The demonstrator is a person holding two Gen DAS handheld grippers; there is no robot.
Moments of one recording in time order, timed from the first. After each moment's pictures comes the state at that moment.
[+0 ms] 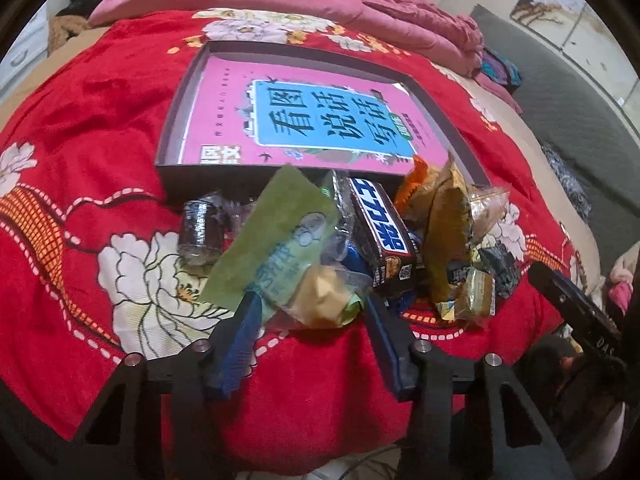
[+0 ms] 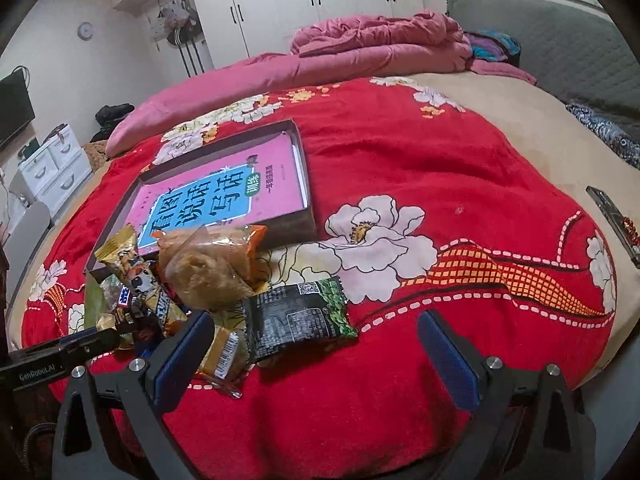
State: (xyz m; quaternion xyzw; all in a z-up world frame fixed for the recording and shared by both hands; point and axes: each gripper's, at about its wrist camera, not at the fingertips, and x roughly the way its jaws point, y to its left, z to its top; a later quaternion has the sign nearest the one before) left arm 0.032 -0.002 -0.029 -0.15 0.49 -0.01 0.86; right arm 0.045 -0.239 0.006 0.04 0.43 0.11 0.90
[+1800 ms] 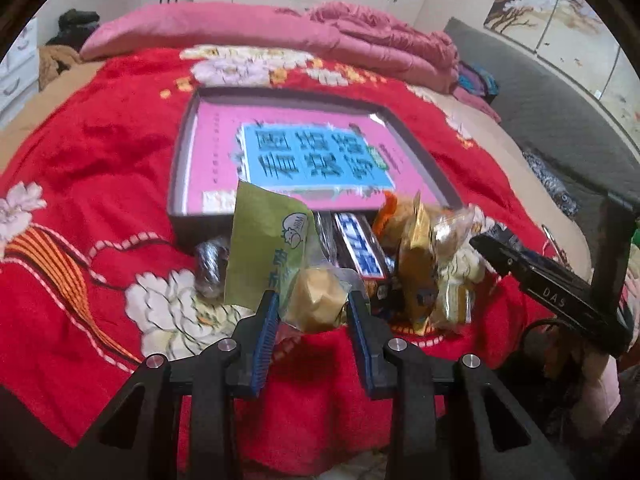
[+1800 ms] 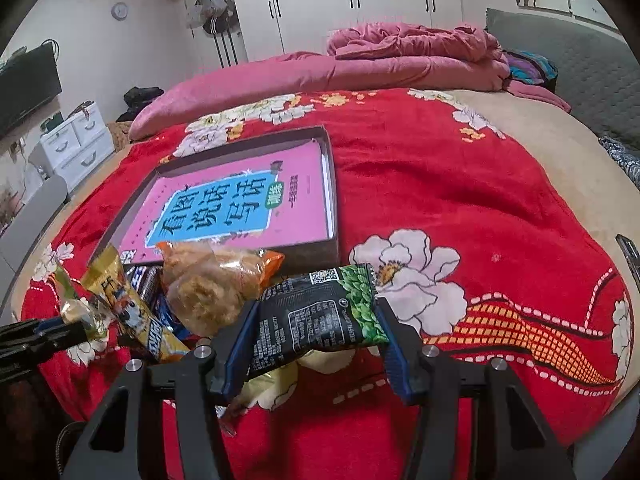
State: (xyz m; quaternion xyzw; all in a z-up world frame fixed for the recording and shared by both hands) left arm 0.015 0.005 0.003 -0.13 0.43 -0.03 0.89; right arm 0.077 -0.227 0.010 0.01 0.41 0.17 0.90
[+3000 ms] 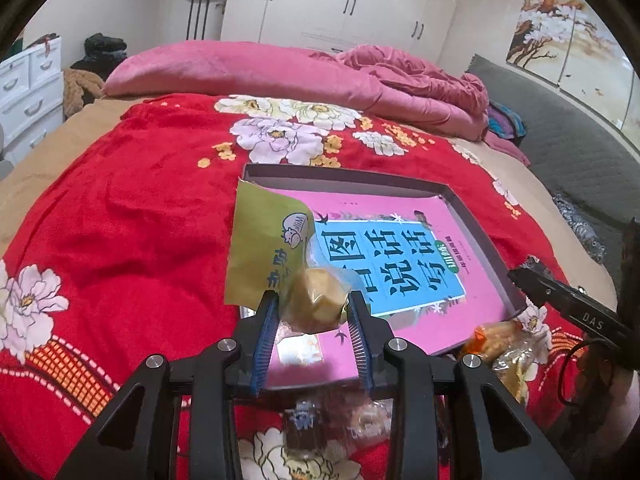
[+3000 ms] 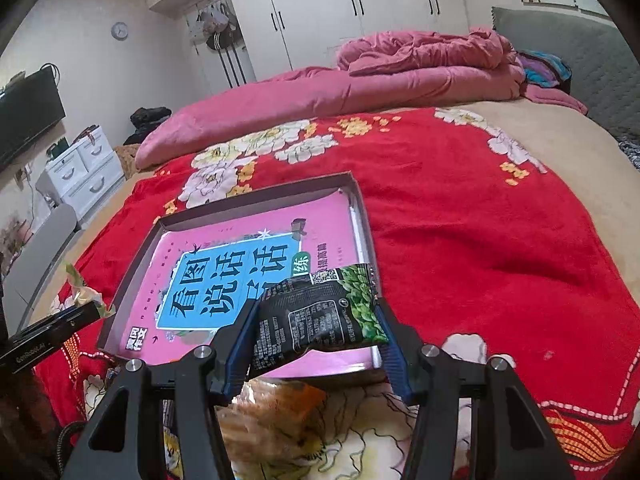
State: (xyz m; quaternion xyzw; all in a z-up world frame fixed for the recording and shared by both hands) left arm 0.093 0.070 0.012 -0.13 0.38 0.02 0.92; right arm 0.153 -0.189 0.024 0.04 0.40 0.19 0.90
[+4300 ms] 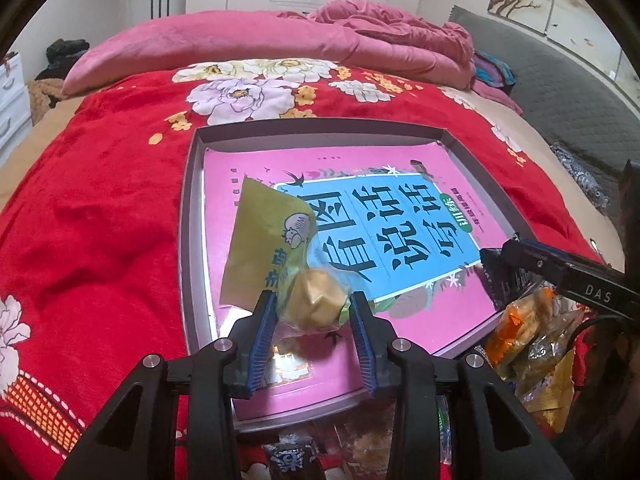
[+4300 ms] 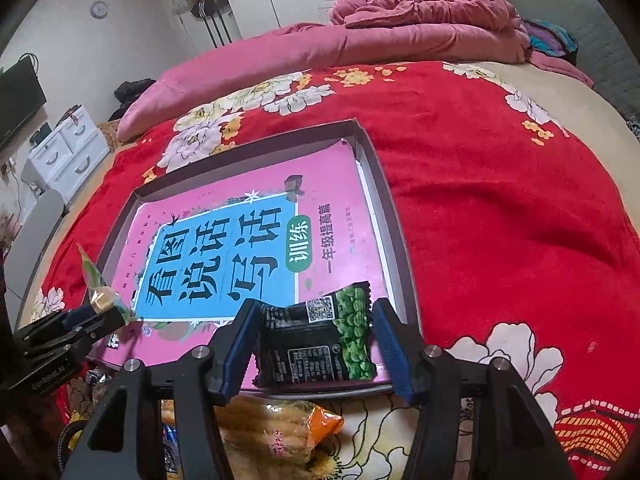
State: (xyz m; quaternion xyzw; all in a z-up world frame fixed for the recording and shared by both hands) left arm 0.134 0.051 -0.022 -0.08 0.44 -0.02 0.90; right arm 0.179 -0.167 -0.010 0.04 0.46 0.18 0.87
